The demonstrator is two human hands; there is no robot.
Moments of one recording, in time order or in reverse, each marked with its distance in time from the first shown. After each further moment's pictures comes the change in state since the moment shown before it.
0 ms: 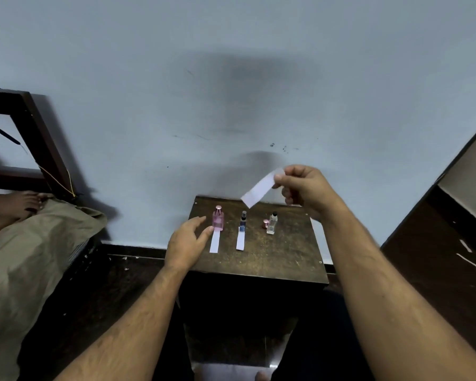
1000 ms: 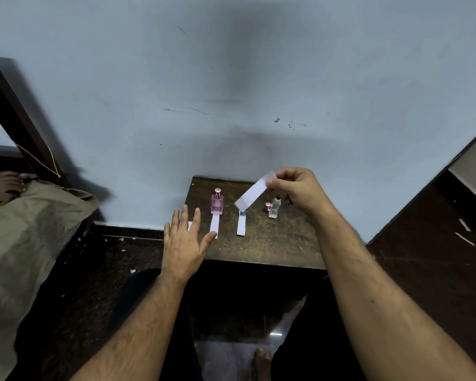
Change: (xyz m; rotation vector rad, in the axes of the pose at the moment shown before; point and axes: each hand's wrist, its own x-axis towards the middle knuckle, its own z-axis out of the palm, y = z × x) left_hand -0.005 -0.051 0.038 0.486 -0.047 0.110; right_hand 0.020 0.056 0.013 -0.172 0.093 0.088
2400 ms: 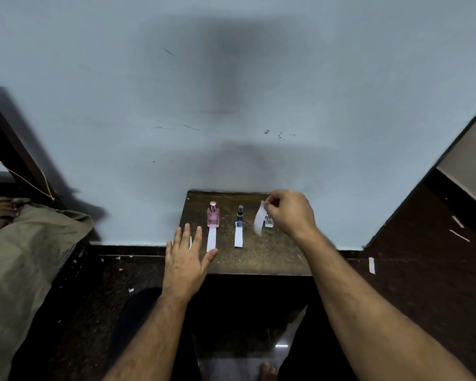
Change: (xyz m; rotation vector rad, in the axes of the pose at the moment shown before) left_hand -0.003 0.005 0.002 0.014 -0.046 0.033; right_hand -0.003 0.023 0.012 -0.881 0.232 -0.086
